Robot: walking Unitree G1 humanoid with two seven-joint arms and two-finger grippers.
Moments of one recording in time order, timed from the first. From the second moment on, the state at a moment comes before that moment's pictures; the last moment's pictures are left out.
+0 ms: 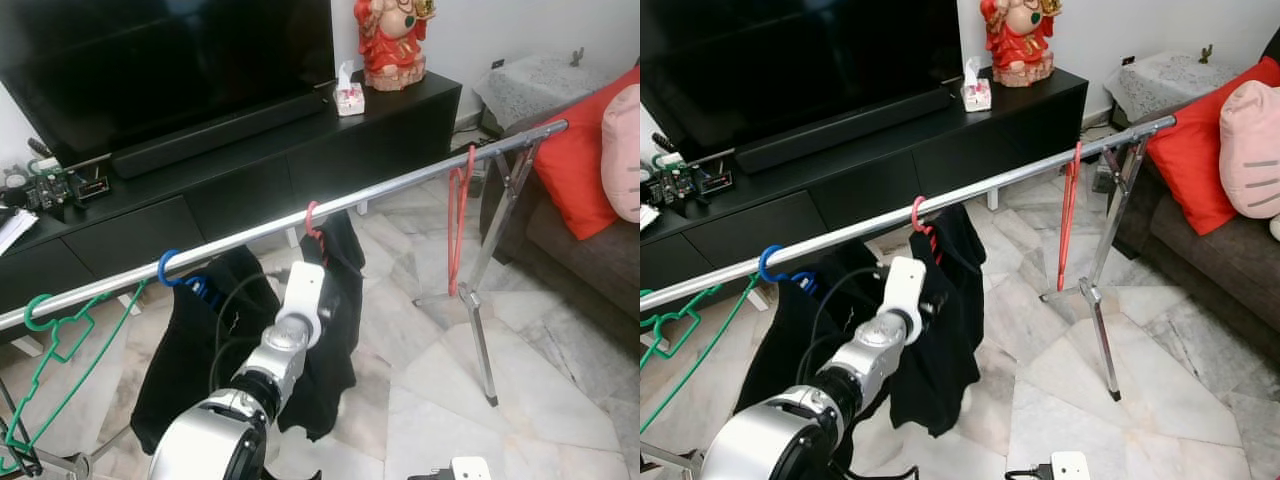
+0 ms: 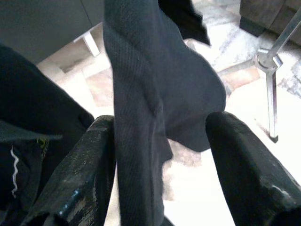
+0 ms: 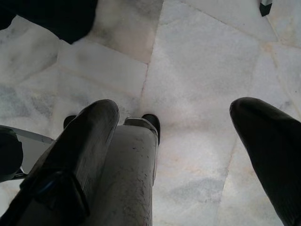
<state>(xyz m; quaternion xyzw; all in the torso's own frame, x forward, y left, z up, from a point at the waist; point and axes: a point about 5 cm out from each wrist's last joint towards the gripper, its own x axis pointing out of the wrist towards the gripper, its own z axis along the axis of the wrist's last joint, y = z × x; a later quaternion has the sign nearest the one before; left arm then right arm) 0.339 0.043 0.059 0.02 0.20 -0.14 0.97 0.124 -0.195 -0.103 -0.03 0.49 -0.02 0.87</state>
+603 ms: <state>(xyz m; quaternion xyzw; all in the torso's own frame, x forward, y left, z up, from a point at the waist) 0.342 0.044 0.063 0.01 0.18 -0.12 0.98 0.125 -0.195 -0.103 -0.03 0.49 -0.02 0.87</state>
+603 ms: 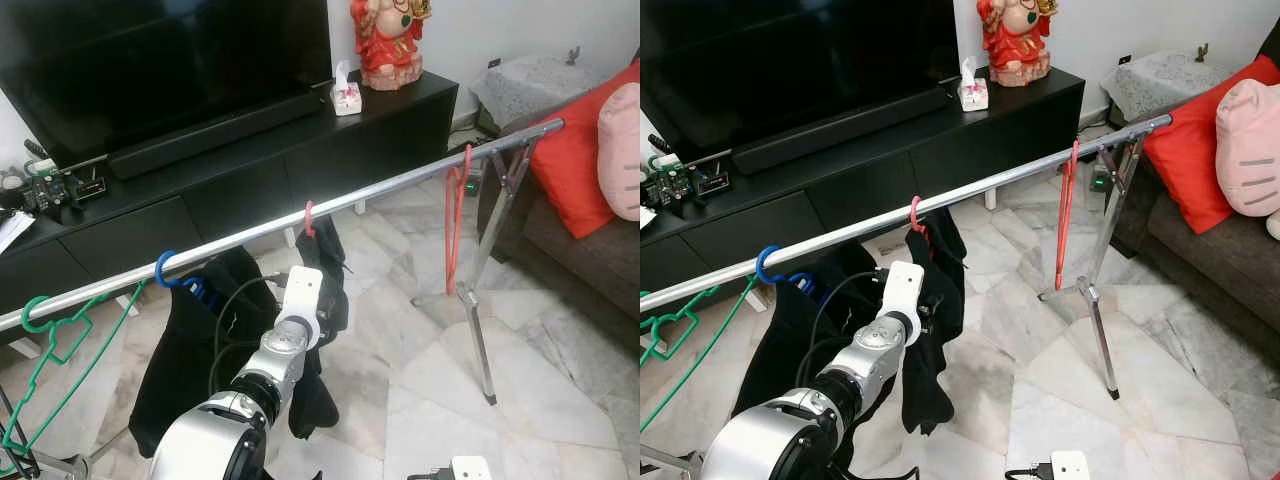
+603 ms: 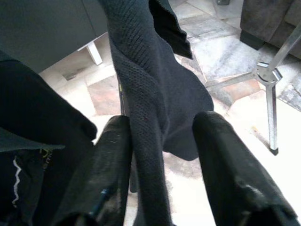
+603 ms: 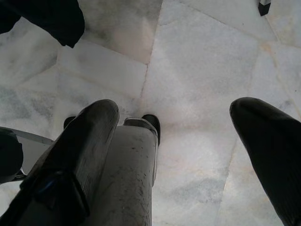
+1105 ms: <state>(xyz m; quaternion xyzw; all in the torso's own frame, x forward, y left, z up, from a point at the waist) 0.339 0.047 0.056 0.03 0.20 -0.10 0.97 0.125 -0.195 -0.103 -0.03 0.49 -0.02 0.87</state>
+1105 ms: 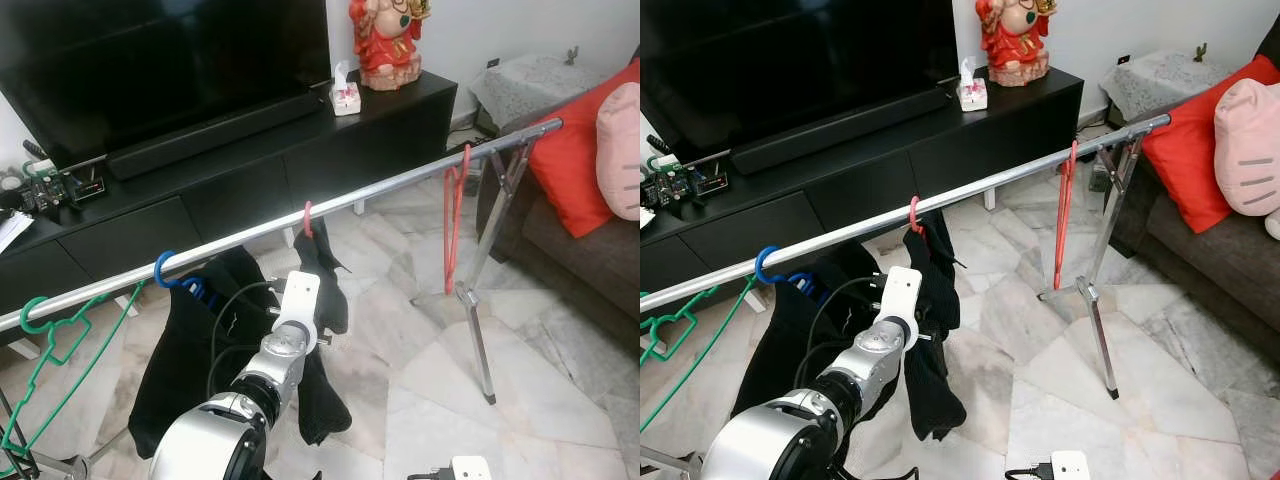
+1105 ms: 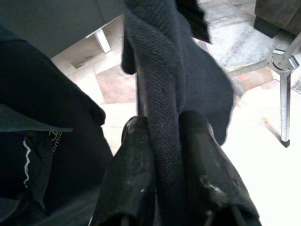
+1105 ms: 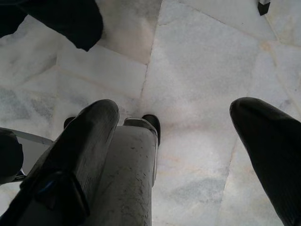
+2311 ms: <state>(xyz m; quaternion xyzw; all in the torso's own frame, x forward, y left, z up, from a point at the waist) 0.340 0.056 0.069 0.00 0.10 -0.10 0.99 0.125 -0.195 -0.103 -0.02 0.48 -0.03 0.87</state>
